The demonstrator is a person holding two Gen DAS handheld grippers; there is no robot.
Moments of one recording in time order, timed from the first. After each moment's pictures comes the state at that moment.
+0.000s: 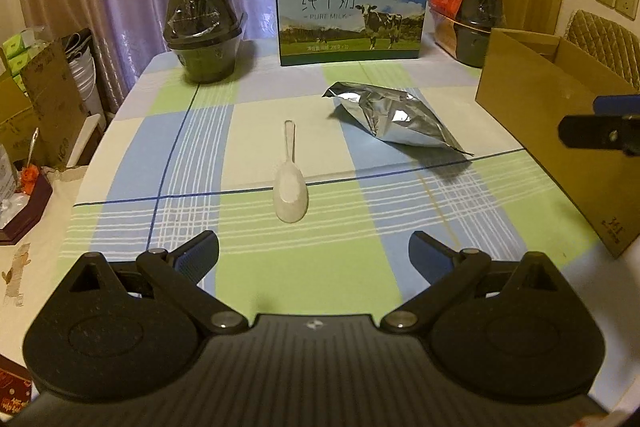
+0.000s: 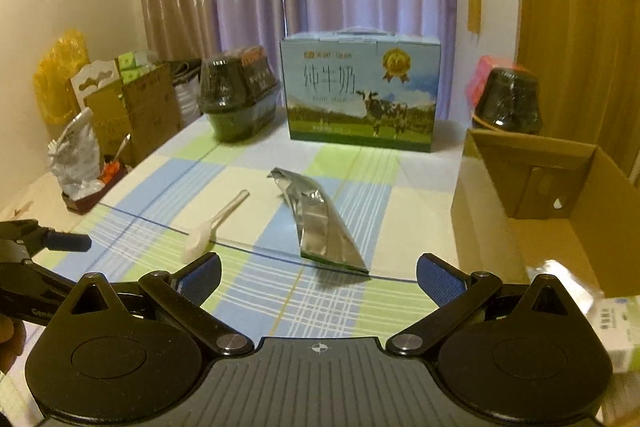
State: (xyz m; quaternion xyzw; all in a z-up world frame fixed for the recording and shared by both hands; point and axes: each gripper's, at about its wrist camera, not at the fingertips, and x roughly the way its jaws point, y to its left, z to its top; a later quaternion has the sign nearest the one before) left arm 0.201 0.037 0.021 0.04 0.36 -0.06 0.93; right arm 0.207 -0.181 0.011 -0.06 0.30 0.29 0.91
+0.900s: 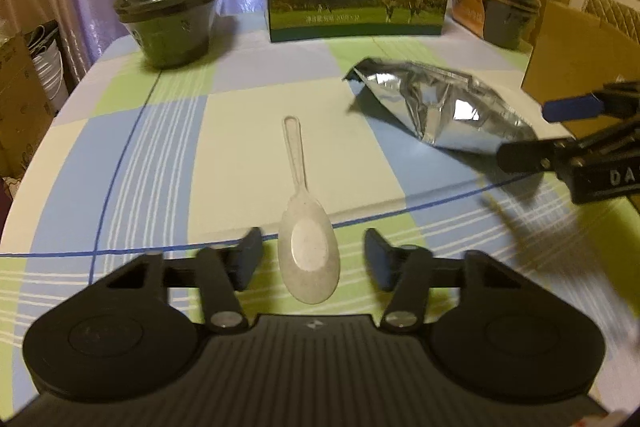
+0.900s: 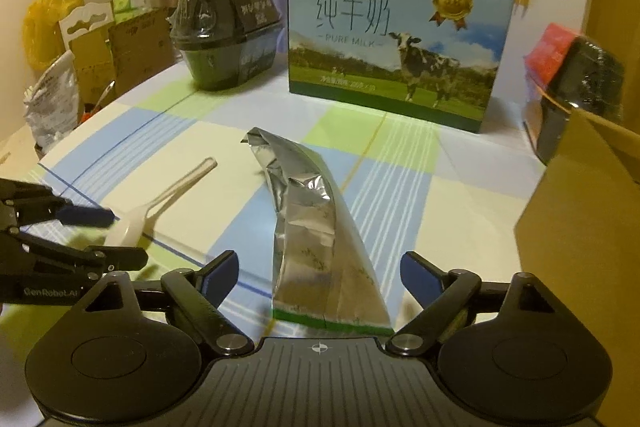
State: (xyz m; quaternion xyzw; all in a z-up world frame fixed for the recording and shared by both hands) left arm 0.313 0.049 -0.047 0.04 0.39 -0.09 0.92; right arm 0.317 -0.110 -0.070 -0.12 0.33 0.31 0.88
